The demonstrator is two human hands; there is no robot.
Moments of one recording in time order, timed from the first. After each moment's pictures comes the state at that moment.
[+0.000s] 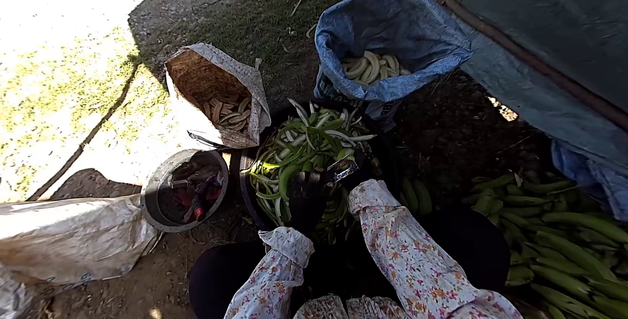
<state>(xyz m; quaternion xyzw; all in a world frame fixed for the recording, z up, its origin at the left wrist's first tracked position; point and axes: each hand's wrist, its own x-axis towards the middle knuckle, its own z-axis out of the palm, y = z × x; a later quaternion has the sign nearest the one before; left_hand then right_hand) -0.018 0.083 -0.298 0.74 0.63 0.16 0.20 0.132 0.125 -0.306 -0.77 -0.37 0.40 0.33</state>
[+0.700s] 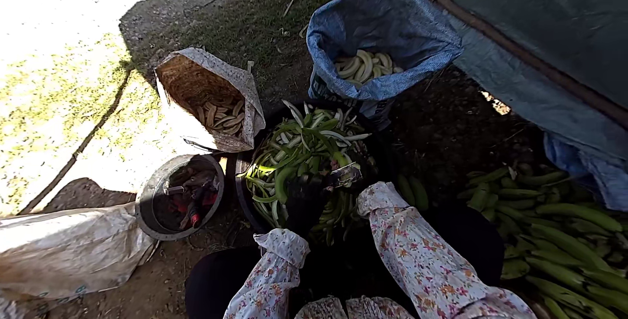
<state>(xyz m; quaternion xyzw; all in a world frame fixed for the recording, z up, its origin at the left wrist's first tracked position) -0.022 0.089 -0.311 0.80 0.53 0.19 0.22 0.168 0.135 -0.370 -0.37 -0.04 0.74 0.56</state>
